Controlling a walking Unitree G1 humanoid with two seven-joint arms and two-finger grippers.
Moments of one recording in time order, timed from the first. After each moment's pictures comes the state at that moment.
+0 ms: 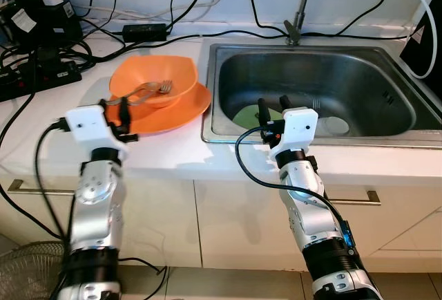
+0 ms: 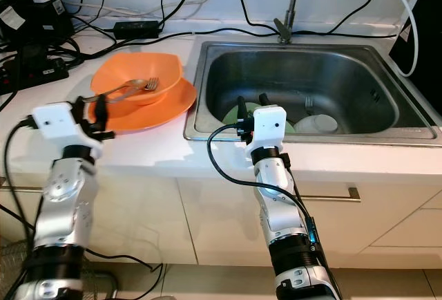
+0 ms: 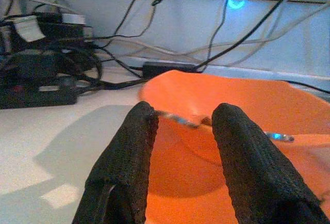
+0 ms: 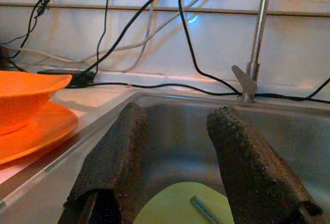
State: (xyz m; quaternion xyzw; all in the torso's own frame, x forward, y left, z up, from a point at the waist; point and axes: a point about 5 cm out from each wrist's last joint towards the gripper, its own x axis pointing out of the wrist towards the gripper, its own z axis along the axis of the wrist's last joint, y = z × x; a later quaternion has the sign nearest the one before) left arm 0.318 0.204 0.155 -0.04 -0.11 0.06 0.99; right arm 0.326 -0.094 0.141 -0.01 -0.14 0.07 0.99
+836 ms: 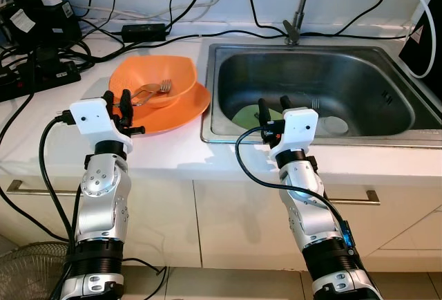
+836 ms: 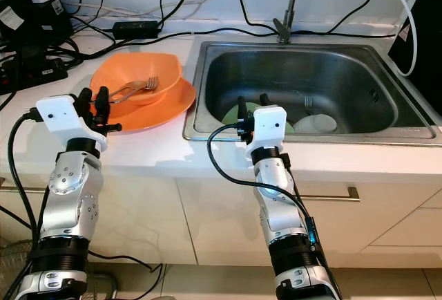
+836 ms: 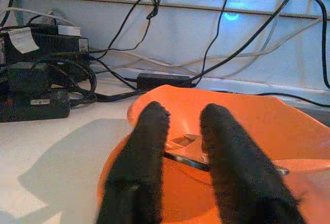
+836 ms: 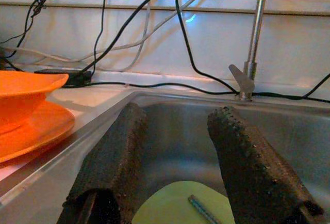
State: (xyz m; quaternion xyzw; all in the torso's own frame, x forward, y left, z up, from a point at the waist) left arm 0.322 0.202 0.160 -0.04 -0.13 0.07 0.99; right arm 0.326 -0.094 0.140 0.00 -0.14 0.07 0.99
